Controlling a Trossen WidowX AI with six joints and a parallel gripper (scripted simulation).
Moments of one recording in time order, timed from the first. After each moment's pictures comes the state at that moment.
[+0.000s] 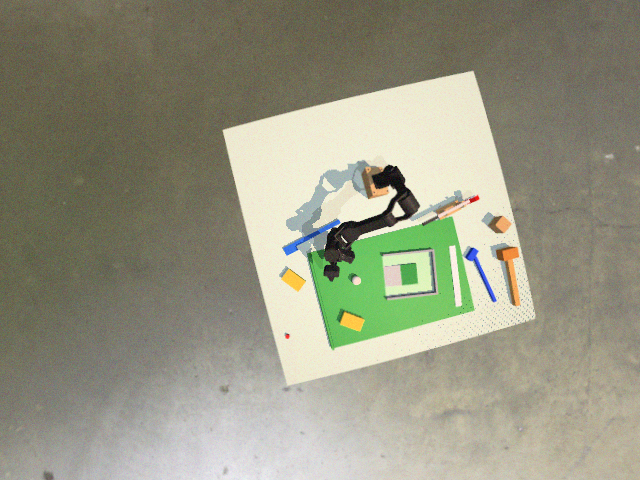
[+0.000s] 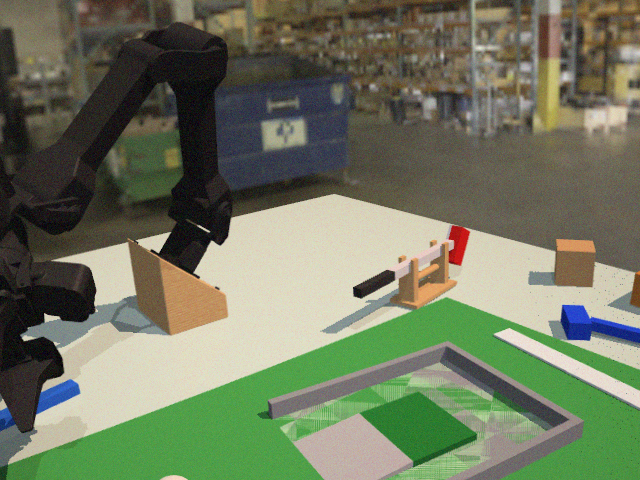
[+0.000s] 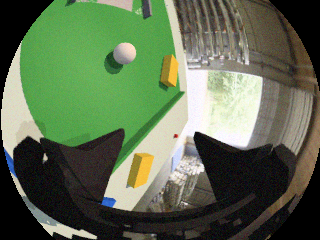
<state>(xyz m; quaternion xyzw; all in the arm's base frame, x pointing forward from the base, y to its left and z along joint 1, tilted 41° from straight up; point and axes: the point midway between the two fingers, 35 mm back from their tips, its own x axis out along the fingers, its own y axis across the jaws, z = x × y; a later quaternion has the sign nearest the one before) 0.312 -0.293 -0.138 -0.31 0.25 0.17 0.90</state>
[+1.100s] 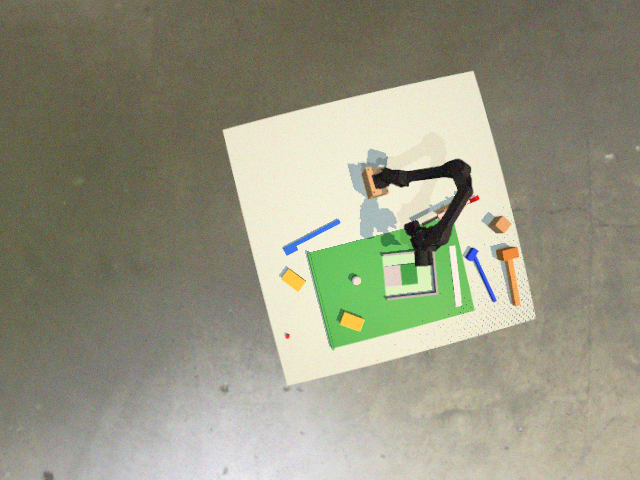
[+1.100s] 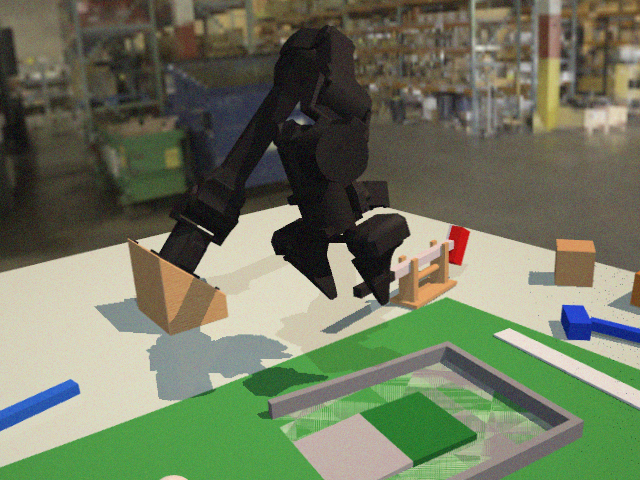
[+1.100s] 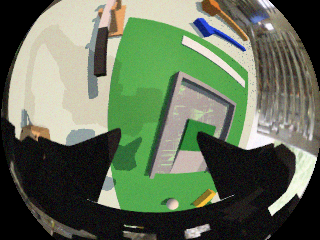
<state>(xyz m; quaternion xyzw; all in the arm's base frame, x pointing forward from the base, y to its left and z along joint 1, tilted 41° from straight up) 0.320 0.014 0.099 -0.28 0.18 0.58 0.74</state>
